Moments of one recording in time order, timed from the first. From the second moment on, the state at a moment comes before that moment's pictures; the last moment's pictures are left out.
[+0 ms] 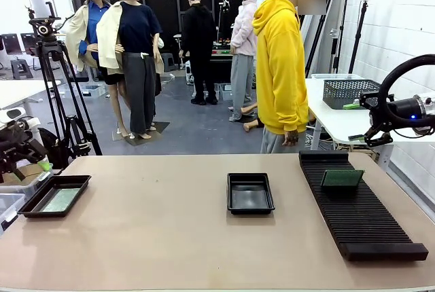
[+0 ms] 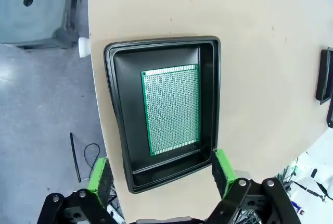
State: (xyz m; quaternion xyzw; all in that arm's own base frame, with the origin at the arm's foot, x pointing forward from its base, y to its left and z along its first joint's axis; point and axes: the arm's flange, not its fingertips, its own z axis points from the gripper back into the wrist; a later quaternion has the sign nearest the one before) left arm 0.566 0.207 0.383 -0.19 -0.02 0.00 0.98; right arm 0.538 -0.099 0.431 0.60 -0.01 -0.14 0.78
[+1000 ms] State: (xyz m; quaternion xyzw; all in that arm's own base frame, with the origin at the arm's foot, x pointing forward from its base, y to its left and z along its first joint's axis) left arm 0.567 0.208 0.382 -0.19 -0.02 0.00 0.98; right arm 0.538 -0.099 0.431 0.60 -0.01 -0.14 0.78
